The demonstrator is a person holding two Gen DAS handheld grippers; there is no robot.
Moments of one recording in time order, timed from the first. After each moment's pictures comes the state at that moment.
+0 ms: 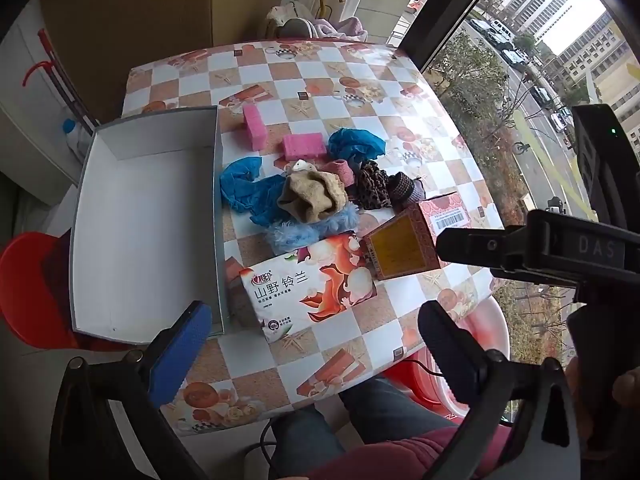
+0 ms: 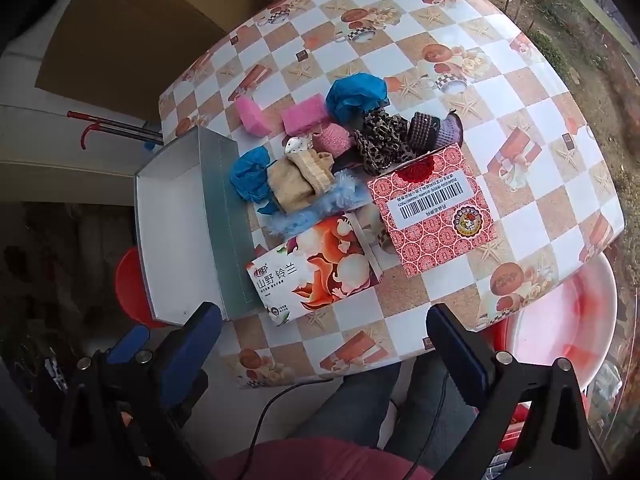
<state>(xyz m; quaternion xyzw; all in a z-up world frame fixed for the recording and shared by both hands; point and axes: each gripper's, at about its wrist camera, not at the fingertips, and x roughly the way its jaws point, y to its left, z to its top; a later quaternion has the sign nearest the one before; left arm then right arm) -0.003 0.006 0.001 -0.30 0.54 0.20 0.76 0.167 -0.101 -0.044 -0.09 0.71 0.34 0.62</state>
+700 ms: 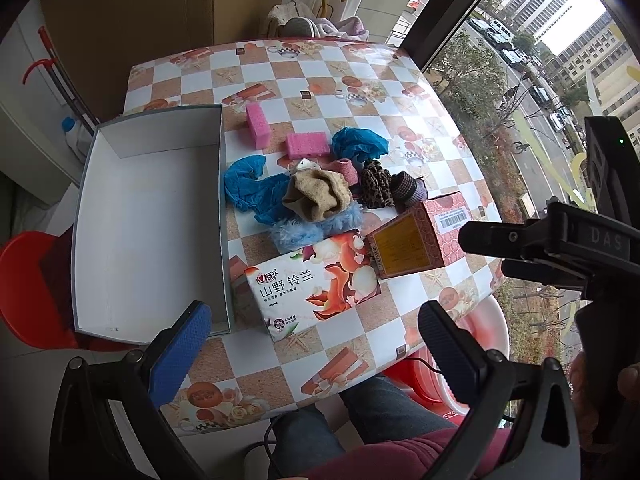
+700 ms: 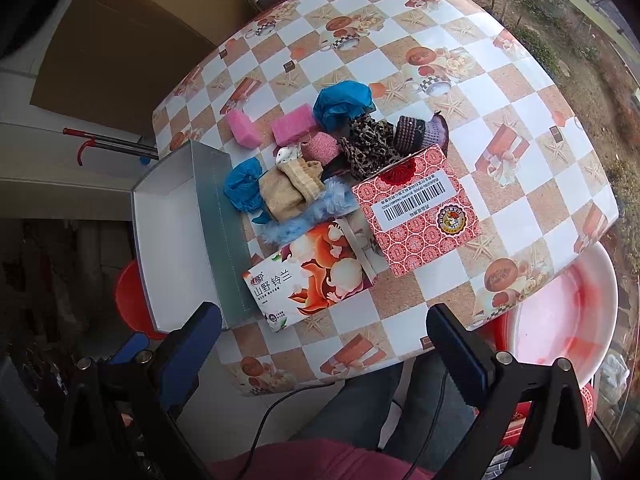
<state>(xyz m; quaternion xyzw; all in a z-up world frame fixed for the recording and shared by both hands) -0.011 0.009 -0.001 -0.28 0.53 0.21 0.77 0.172 -0.111 -0.040 -0.07 0.69 0.33 0.64</state>
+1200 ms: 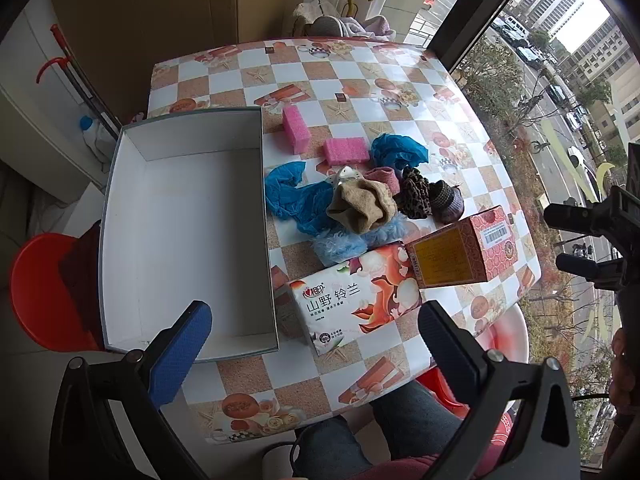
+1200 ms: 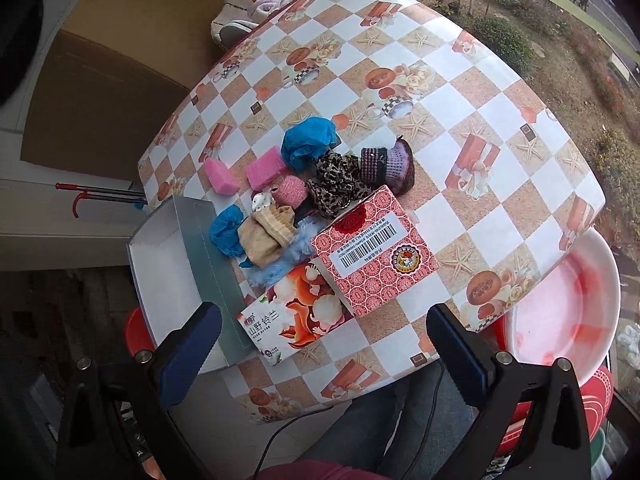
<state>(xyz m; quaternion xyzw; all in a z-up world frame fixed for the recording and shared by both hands) -0.016 0.052 -0.012 -0.28 0.55 0.22 0.76 0.218 -0.135 -0.035 -0.01 0.69 0.28 0.67</state>
